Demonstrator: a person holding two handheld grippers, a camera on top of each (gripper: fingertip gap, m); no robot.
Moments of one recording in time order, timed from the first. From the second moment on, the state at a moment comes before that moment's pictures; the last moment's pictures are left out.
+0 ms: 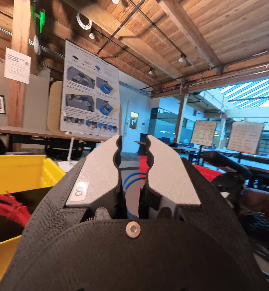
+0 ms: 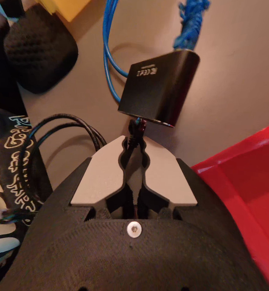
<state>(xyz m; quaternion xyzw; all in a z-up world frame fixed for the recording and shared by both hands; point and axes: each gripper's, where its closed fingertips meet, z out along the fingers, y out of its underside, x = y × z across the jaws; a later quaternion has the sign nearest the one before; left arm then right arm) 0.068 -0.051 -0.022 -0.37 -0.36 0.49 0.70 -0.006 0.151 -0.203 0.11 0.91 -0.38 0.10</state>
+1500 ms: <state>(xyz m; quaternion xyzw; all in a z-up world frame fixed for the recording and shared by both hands) 0.042 -0.156 -0.137 -0.60 -0.57 0.47 0.31 -0.023 0.152 -0.132 0.12 0.77 -0.62 0.14</state>
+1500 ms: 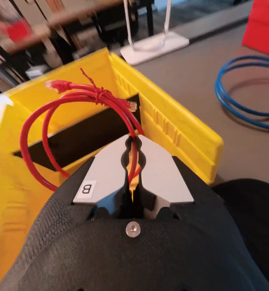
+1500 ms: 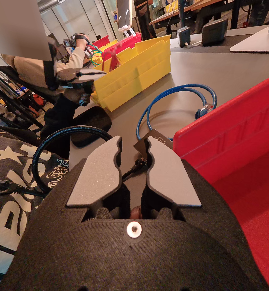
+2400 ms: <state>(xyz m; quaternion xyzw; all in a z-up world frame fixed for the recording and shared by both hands) 0.031 0.058 -0.105 -0.67 -0.03 0.72 0.18 0.030 0.157 -0.056 -0.10 0.60 -0.79 -0.08</state>
